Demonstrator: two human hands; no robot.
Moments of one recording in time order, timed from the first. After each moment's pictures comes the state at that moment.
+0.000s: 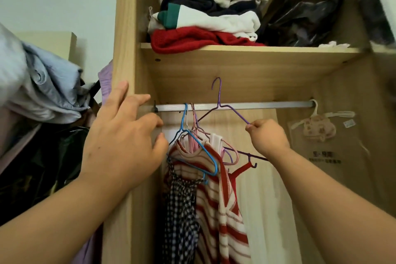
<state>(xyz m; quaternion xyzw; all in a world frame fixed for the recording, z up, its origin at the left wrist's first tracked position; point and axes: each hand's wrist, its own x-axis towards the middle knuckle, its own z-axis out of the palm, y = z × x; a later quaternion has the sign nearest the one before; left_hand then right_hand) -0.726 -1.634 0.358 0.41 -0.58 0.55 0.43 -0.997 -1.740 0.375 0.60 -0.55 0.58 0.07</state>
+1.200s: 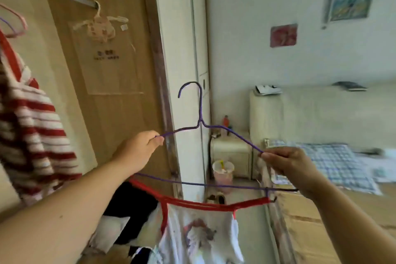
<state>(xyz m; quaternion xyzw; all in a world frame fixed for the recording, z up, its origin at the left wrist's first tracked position) -0.870 -1.616 0.092 0.08 -0.95 -0.21 0.23 -0.939 -1.275 0.050 0.20 -0.79 0.58 0.03</state>
